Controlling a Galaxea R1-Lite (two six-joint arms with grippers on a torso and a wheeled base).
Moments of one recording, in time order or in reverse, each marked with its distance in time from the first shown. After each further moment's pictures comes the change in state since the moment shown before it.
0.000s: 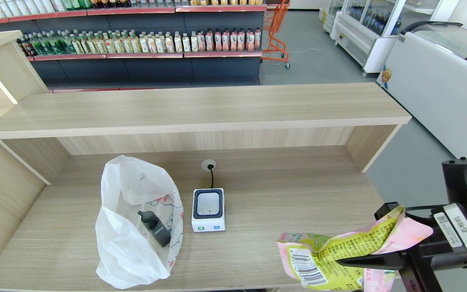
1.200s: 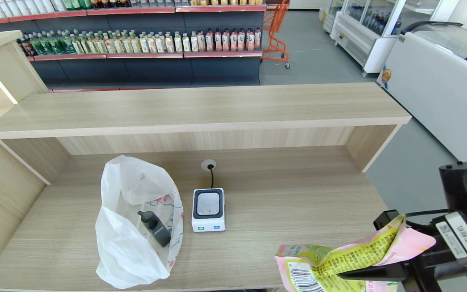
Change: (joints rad) left arm 0.000 0.000 0.000 0.000 0.000 0.000; right arm 0.036 -0.016 0.005 0.044 -0.001 0.001
